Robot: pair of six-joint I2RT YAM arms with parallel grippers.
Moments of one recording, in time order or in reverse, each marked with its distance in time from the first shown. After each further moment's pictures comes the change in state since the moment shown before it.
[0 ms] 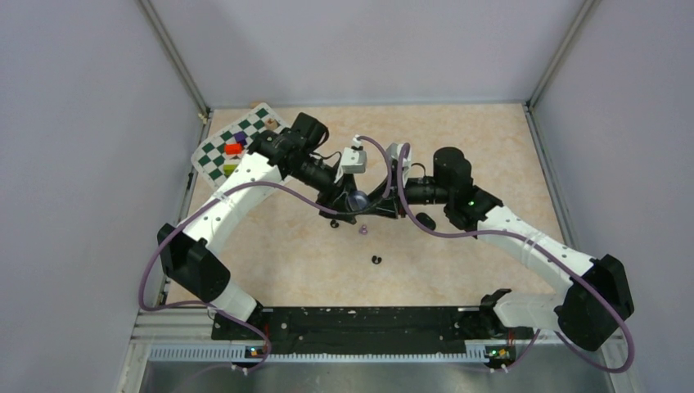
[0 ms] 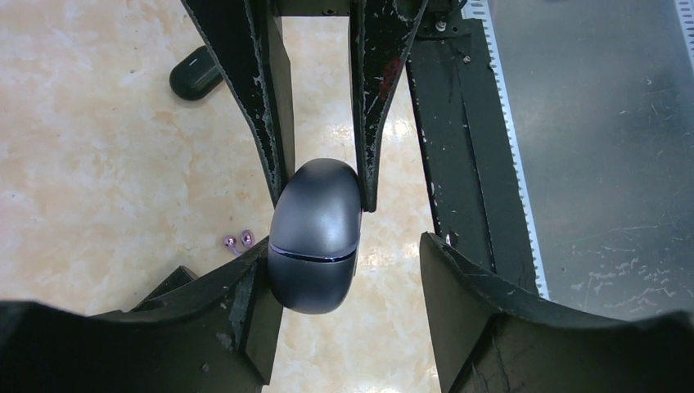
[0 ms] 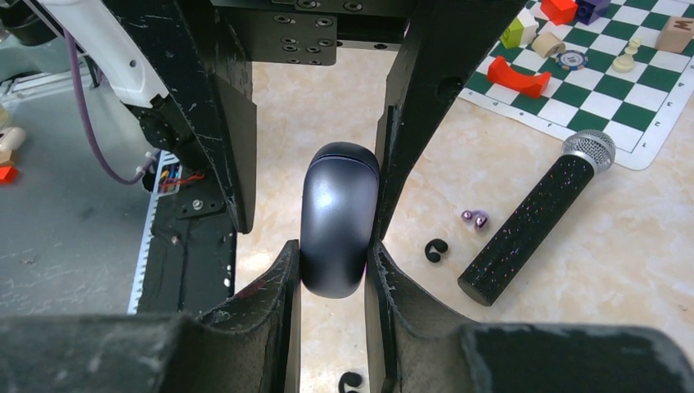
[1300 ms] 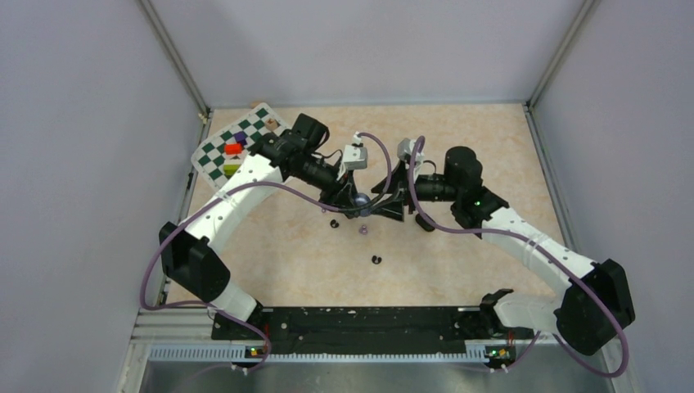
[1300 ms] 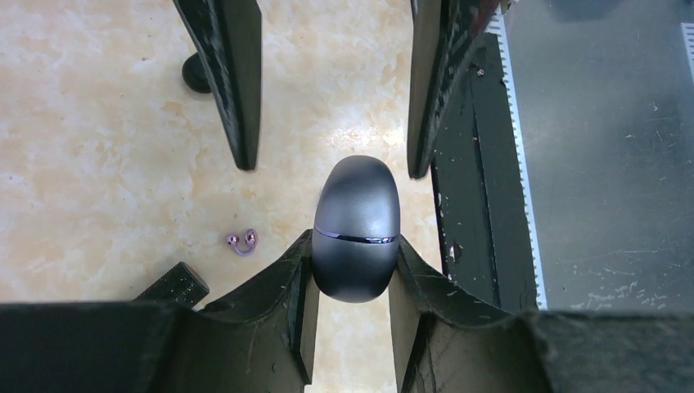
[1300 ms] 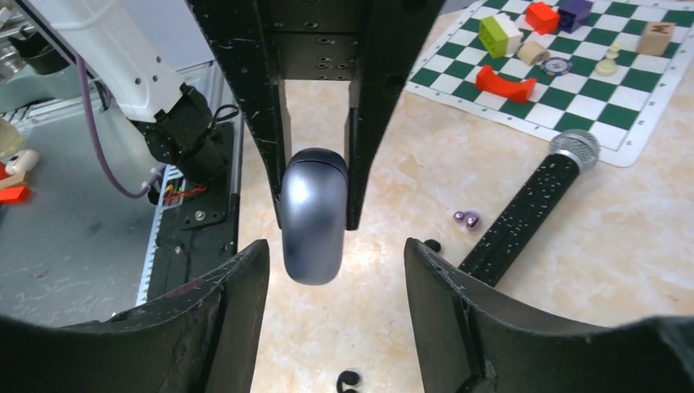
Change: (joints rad) left arm 0.008 -0.001 -0.047 0.111 -0.009 -0.113; right arm -0.066 -0.012 -0.051 0.096 -0.064 0.072
